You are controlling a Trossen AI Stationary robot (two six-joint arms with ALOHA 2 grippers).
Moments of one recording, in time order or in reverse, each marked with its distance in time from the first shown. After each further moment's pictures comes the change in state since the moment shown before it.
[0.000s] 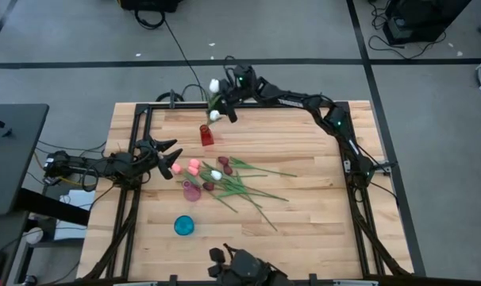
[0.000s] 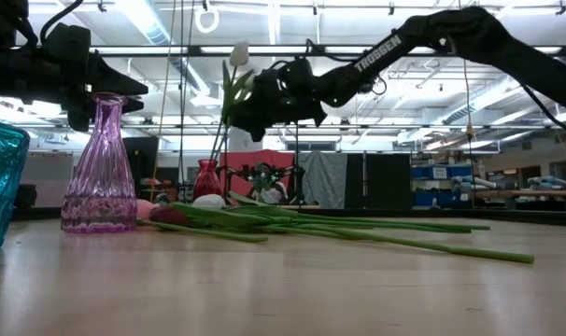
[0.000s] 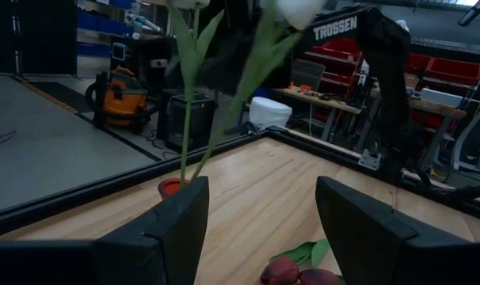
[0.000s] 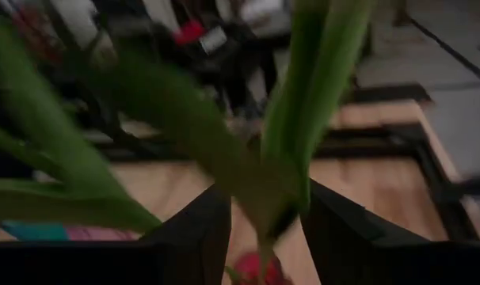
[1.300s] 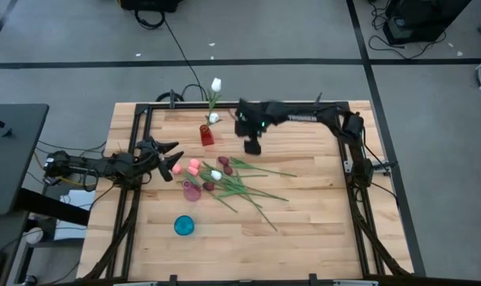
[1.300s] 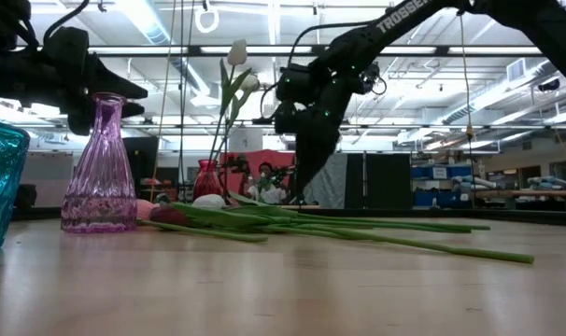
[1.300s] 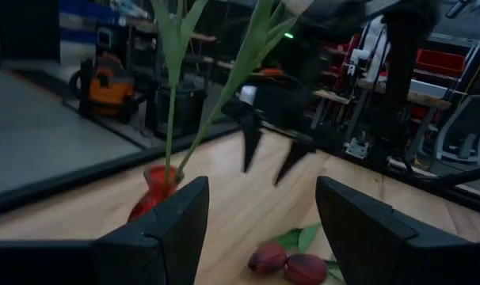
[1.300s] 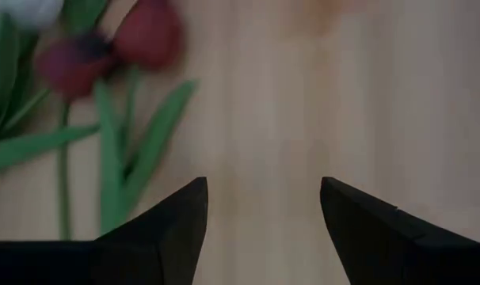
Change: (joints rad) left arm 0.000 0.000 0.000 -0.042 0.042 -0.051; right arm 0.199 -0.248 -0.315 -0.842 0.698 -0.304
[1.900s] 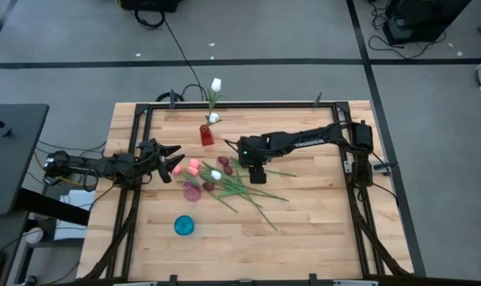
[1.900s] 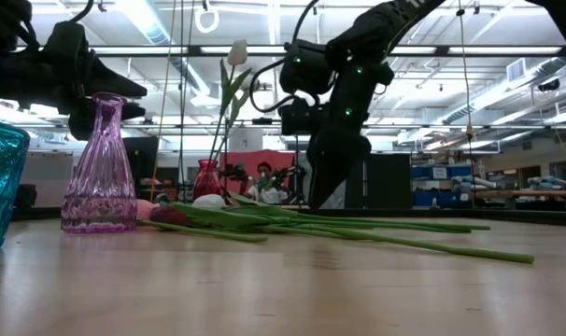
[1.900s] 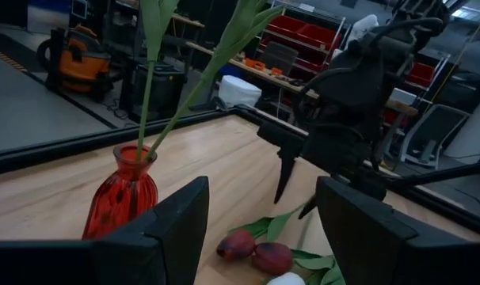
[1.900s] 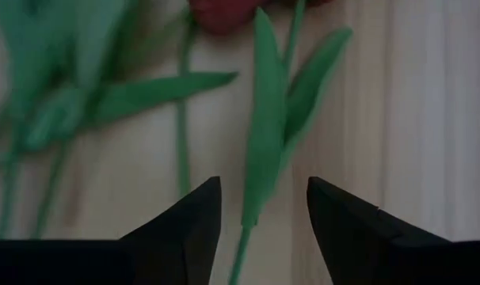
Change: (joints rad) left arm 0.000 0.000 0.000 -0.017 0.072 -0.106; right arm 0.243 -0.112 -0.279 0.170 0.214 0.167
